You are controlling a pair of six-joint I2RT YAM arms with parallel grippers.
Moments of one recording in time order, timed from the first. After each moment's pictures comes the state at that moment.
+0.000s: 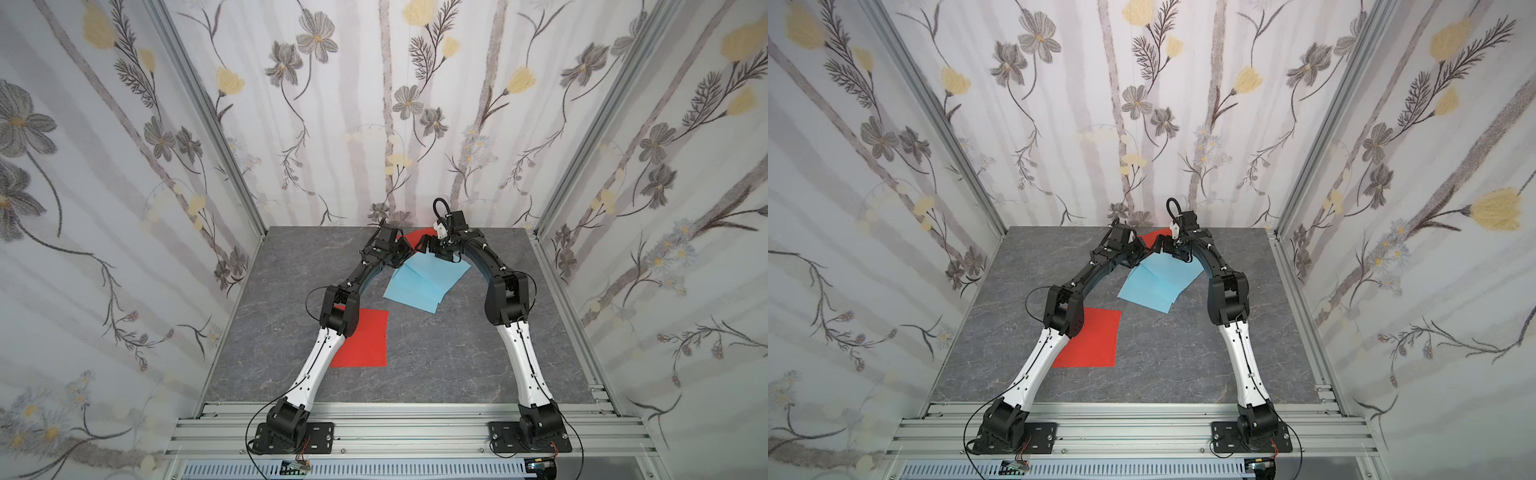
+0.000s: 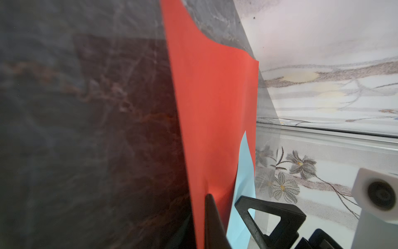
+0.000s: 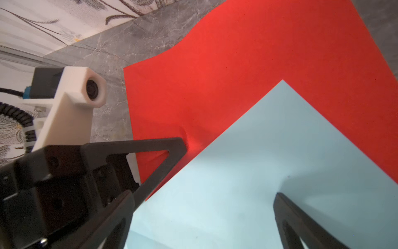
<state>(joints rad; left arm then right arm) -0.43 2.98 2.76 -0.39 0.43 -1.10 0.23 2.70 2.52 -0.76 -0.40 0.39</state>
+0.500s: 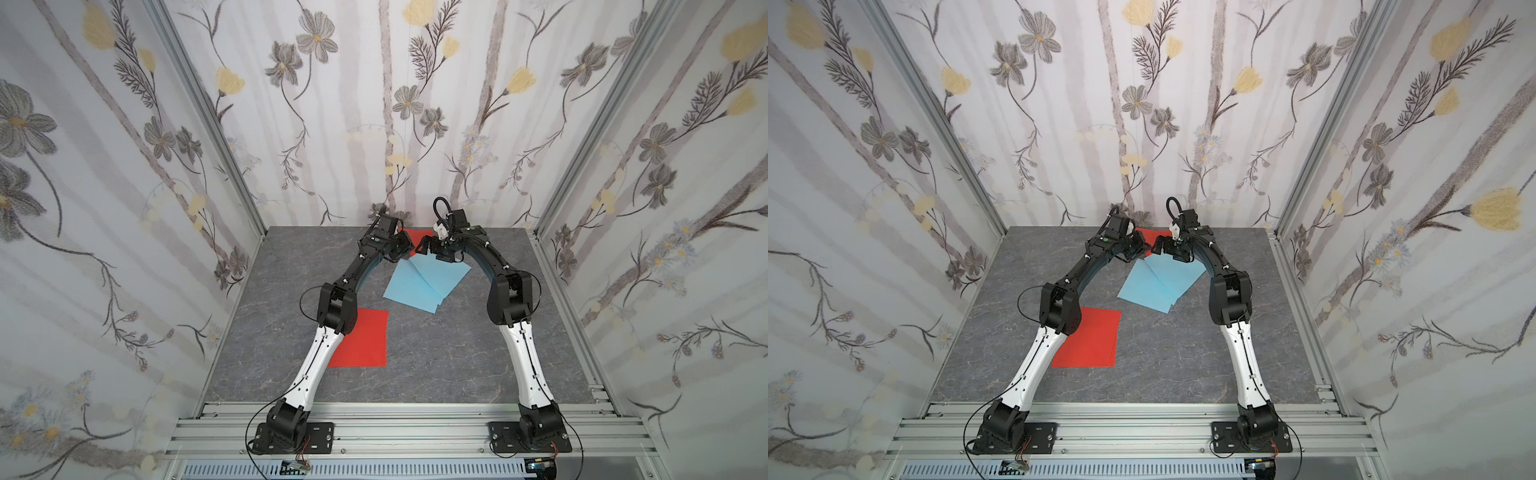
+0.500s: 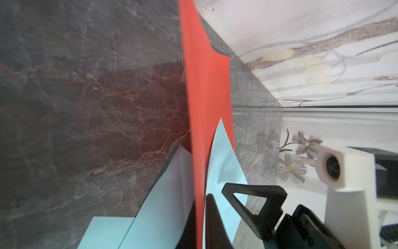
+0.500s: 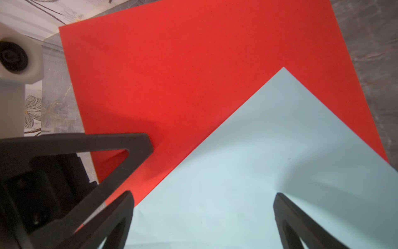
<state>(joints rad) -0.43 2.89 2.79 -0.58 0.44 -0.95 0.23 2.65 2.47 -0.81 -0.42 0.37</state>
